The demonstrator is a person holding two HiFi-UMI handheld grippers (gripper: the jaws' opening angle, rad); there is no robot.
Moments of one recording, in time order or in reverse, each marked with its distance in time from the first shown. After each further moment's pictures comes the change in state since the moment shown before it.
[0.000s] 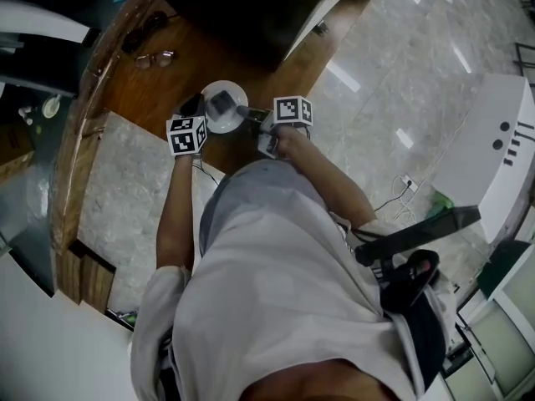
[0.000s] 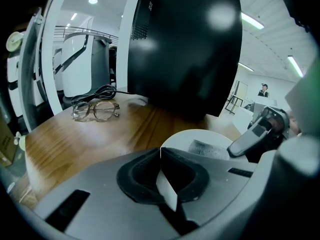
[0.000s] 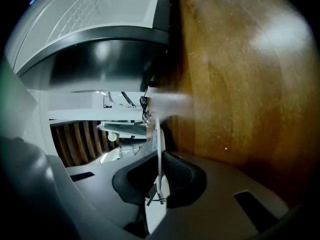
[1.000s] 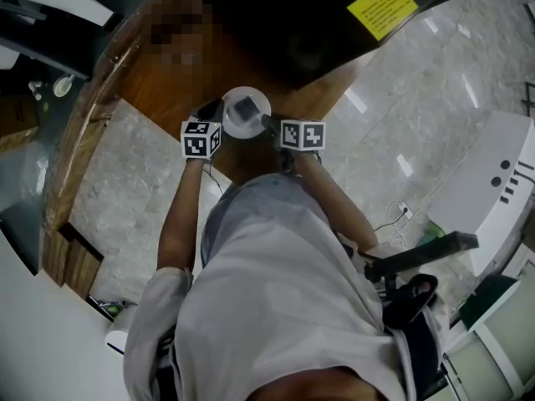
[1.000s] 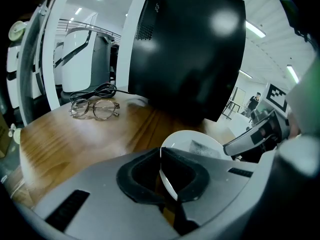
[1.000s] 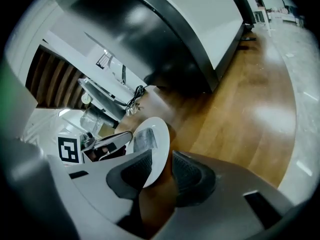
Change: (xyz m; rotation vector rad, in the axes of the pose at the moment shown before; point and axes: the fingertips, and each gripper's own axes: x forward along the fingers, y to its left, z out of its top) left arm -0.012 0.001 0.010 -0.038 -0.022 -0.051; right arm -0.022 0.001 0.018 -0.529 0.000 -0.444
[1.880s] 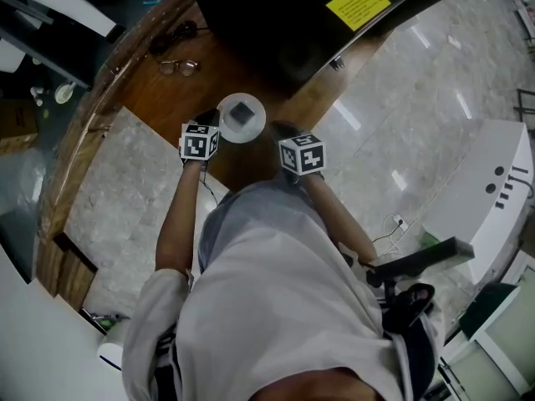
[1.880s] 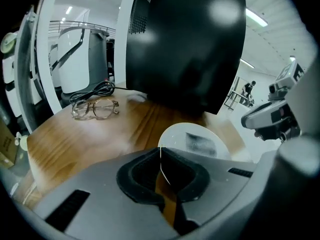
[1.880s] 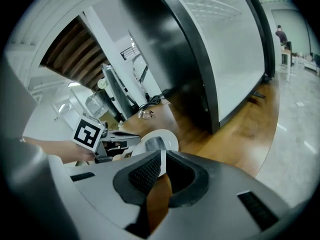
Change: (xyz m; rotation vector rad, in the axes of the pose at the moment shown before) left arm -0.019 -0.001 -0.007 0.040 0.105 0.036; right arm -0.060 0.037 0.013 -0.342 -0.092 -0.060
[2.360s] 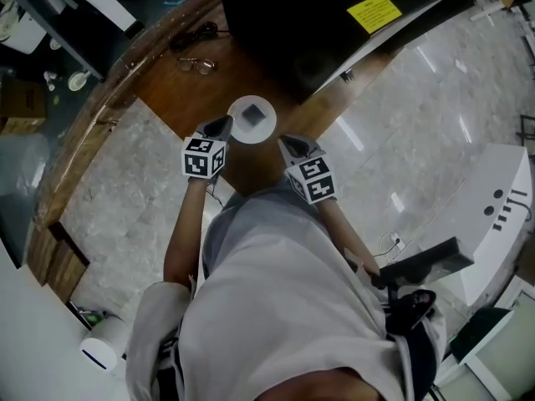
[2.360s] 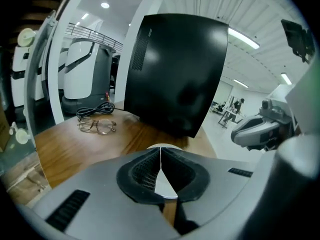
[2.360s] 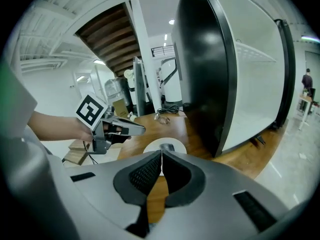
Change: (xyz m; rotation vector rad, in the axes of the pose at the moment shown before) left arm -0.095 -0.035 0.022 -0.073 -0.211 -0.071; right arm -0.064 0.070 0.008 -0.364 -0.048 -0.005
